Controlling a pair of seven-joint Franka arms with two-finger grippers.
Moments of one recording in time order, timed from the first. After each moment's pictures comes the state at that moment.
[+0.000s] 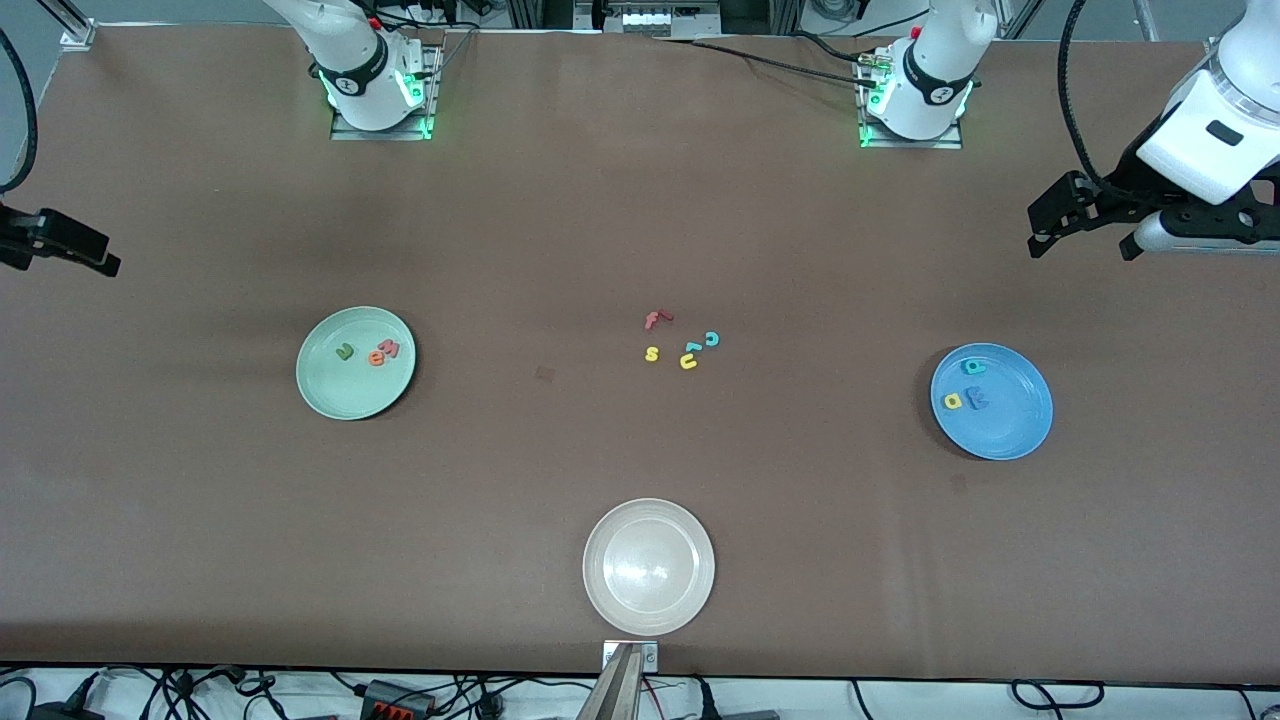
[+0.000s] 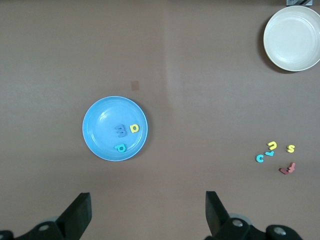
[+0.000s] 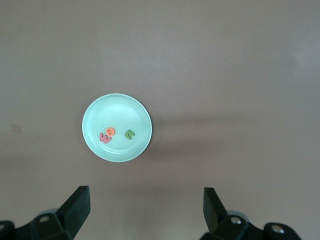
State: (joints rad) left arm -0.03 -0.04 -0.10 -1.62 -0.01 1.67 -0.12; right arm -0.02 0.06 -0.08 -1.56 -0.01 1.59 -0.04
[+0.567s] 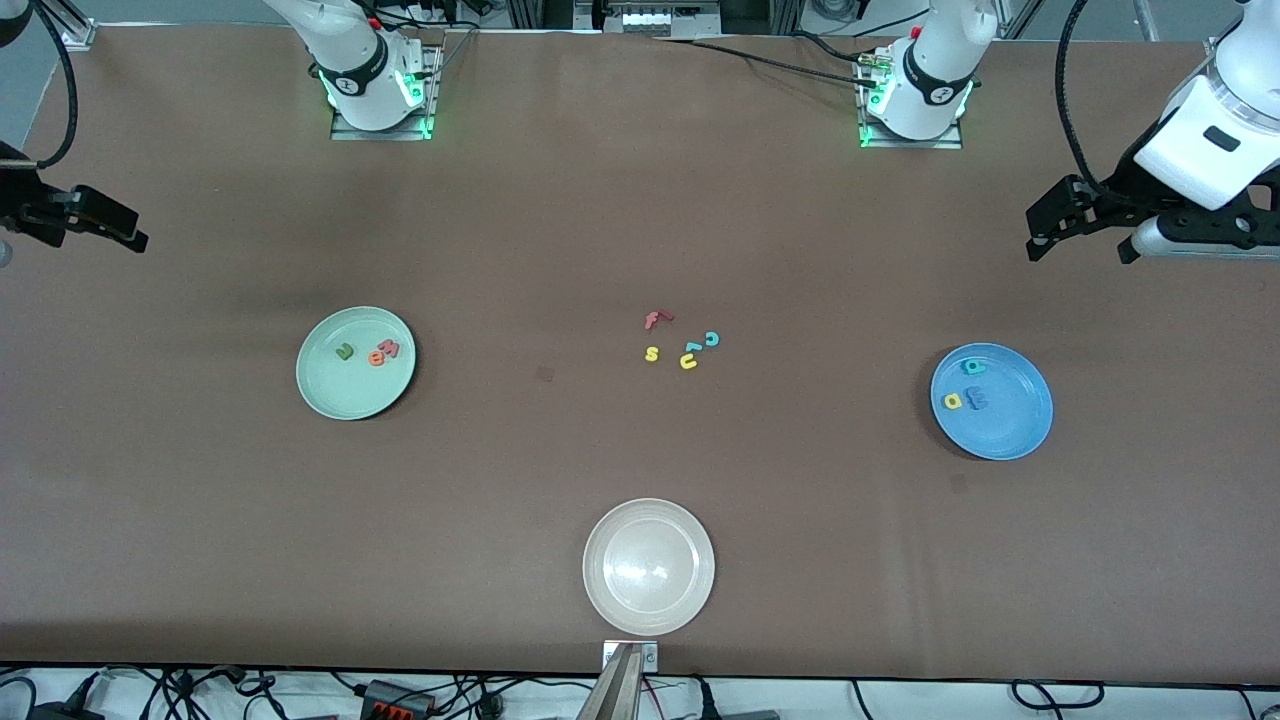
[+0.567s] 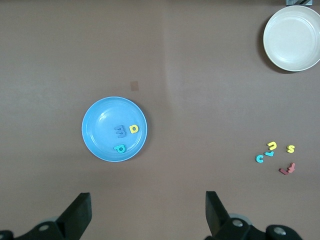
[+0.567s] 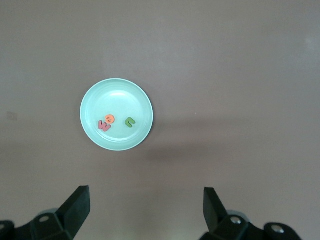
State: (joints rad) left arm -0.03 -0.03 -0.10 -1.62 -0.01 1.67 -0.12; right arm -0.02 -0.06 -0.08 -1.75 -0.01 1.65 -0.04
